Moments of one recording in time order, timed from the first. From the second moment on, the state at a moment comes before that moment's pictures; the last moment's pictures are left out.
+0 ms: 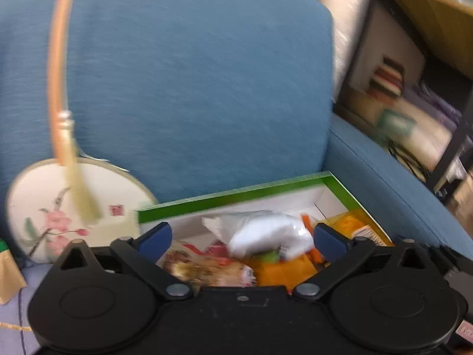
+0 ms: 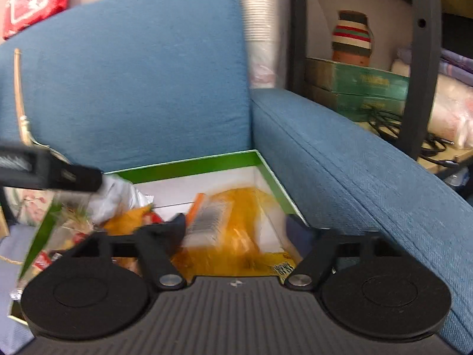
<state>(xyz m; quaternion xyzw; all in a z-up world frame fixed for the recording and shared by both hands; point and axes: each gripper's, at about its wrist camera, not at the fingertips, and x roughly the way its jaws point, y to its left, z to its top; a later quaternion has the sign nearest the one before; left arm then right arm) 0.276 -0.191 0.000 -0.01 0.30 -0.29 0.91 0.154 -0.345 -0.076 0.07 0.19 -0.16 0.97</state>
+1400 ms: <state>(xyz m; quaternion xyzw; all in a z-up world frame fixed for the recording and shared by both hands) 0.081 -0.081 -0.013 0.02 0.33 -0.13 0.93 -0.002 -0.243 -0.062 0.03 0.24 -0.17 0.96</state>
